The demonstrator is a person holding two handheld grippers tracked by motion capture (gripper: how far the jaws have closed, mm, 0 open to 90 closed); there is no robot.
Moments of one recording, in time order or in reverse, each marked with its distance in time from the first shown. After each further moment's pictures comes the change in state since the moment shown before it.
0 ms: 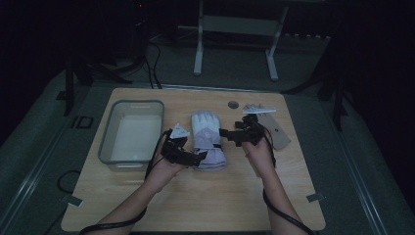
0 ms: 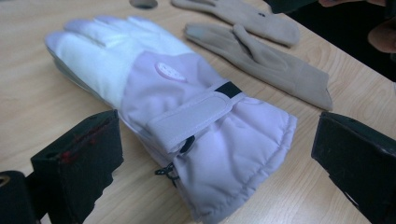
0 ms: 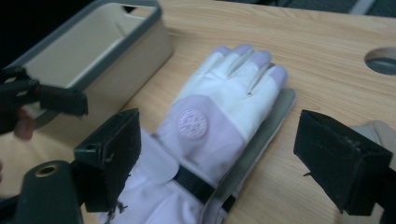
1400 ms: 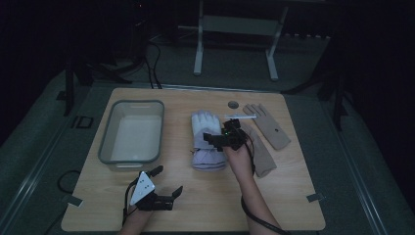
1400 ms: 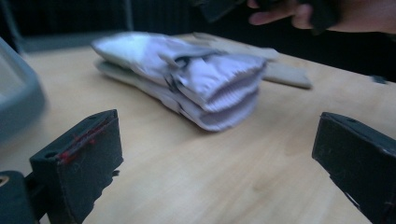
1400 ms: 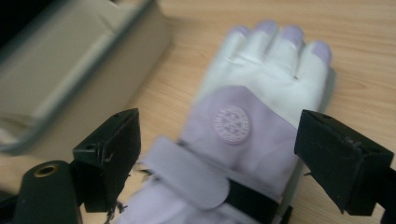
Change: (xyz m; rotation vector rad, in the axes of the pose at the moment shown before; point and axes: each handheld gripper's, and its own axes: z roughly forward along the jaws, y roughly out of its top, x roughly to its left) left arm -0.008 -0.149 -0.056 -0.413 0.062 0.148; right arm 0.043 -0.010 0.031 0.009 -0.039 0.099
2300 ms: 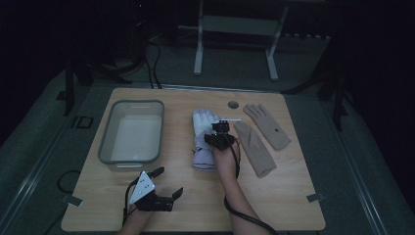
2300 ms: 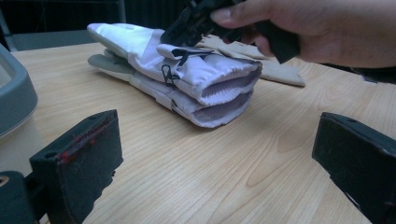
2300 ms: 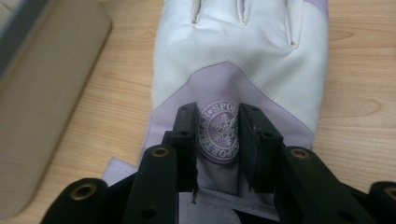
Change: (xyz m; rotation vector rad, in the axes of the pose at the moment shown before) left arm 0.001 -0.001 0.001 0.014 -0.043 -0.024; right arm 0.008 -0.012 0.056 0.084 -0.253 0.146
